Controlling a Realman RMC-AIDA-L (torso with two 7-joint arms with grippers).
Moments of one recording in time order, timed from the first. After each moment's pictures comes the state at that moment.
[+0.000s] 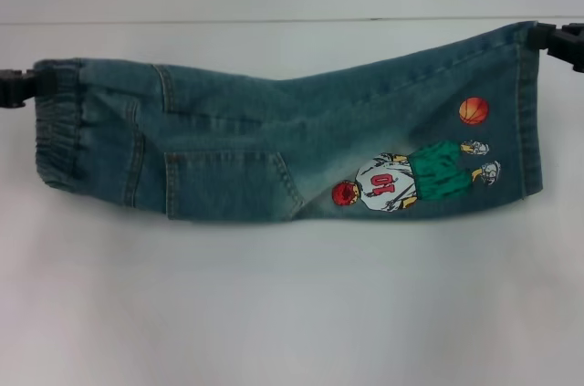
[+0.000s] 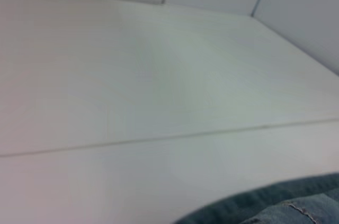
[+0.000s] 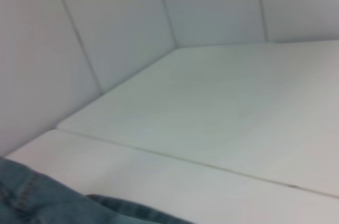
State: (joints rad) left arm -0.57 -2.10 0.37 1.11 2.38 1.48 -1.98; right arm 0.55 2.05 -0.49 -0.98 -2.12 -1.46 1.83
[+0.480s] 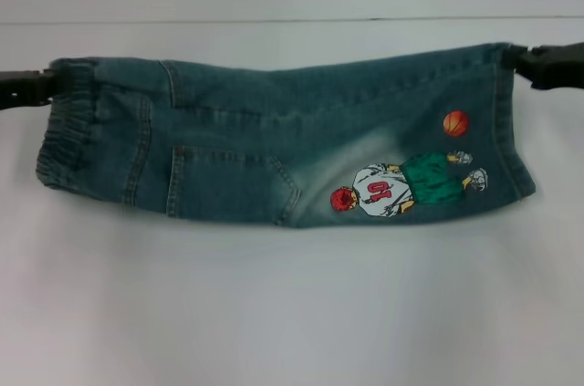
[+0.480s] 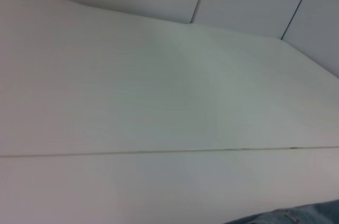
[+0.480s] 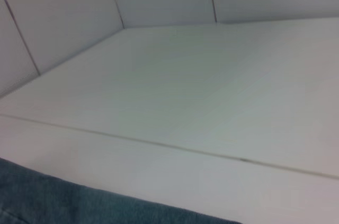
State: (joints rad) left arm -0.56 -2.16 0.39 1.06 2.34 1.30 -1.96; right arm 0.56 2.08 -0.59 -0.85 -2.12 -1.17 1.76
